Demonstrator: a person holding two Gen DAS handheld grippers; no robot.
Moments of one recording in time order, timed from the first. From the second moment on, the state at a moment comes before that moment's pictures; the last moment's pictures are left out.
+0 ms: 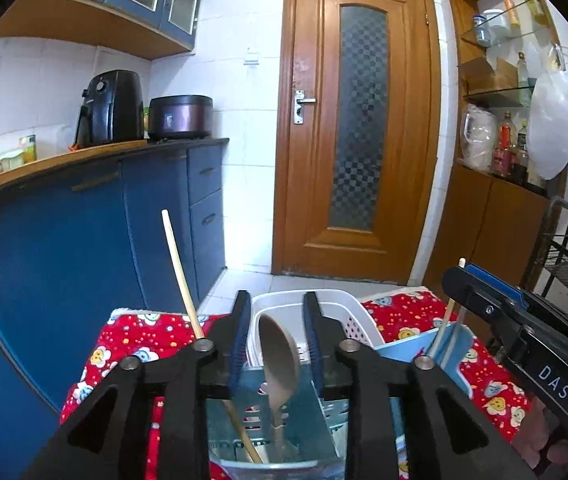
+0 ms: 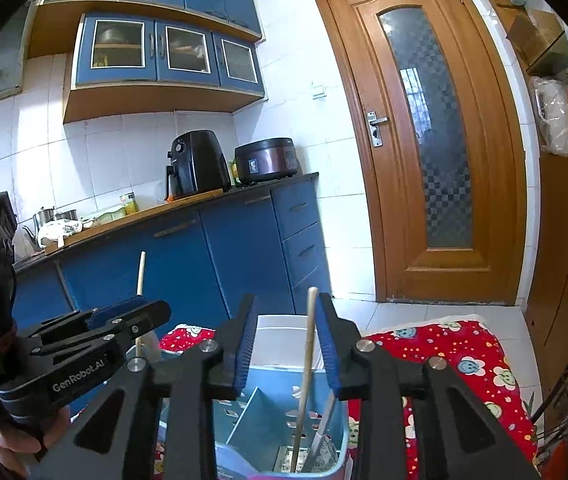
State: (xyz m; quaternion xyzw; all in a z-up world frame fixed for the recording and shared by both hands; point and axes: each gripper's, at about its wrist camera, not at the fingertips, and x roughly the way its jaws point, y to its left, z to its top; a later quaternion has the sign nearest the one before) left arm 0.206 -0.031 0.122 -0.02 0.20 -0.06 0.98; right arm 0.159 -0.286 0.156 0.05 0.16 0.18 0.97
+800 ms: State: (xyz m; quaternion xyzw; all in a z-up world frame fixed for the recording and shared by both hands) left arm 0.185 0.031 0.137 -0.07 0.21 -0.03 0.98; right arm 0.149 -0.331 0.151 0.10 0.19 0.16 0.96
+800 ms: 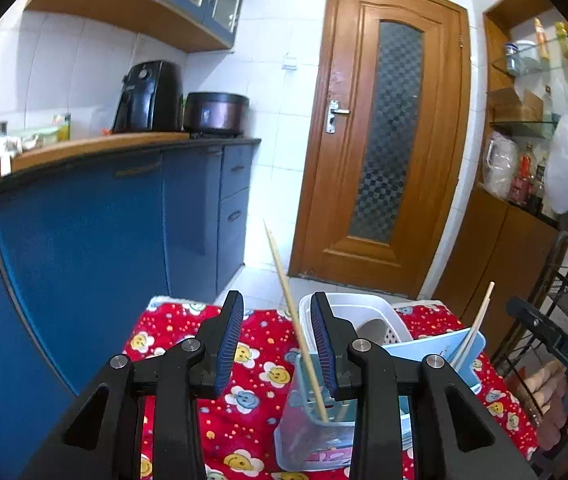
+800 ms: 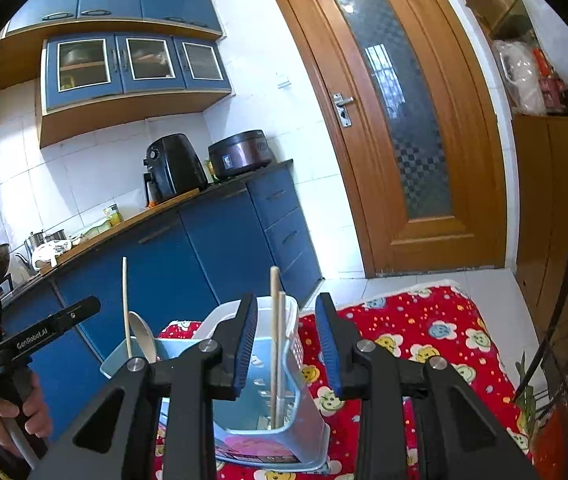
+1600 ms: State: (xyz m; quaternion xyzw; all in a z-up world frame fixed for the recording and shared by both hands) left arm 0.235 0.027 0.132 -0.11 0.20 -0.08 0.97; right arm 0.144 -0.330 0.135 0.10 0.22 0.16 0.96
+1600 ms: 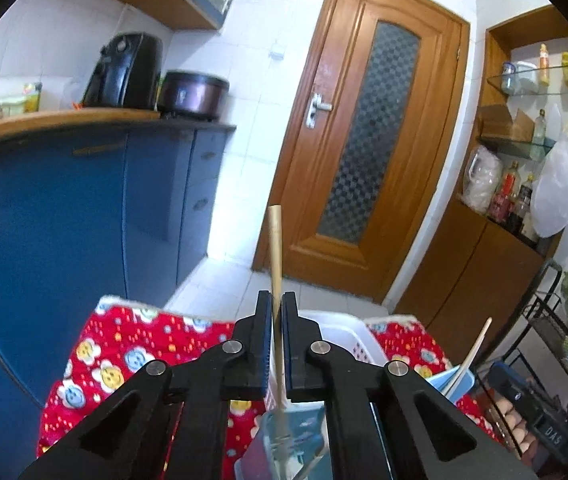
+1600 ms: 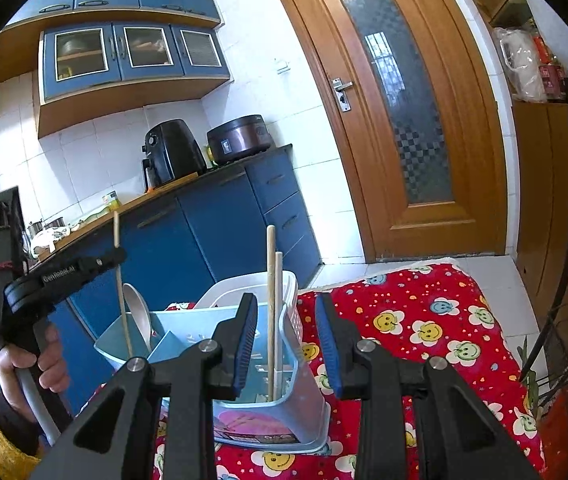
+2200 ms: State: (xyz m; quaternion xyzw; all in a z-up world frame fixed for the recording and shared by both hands) left arm 0.204 0.011 0.116 -0.09 0.21 -0.08 0.97; right arm 0.131 -0.331 0.135 0.10 0.22 0.16 0.96
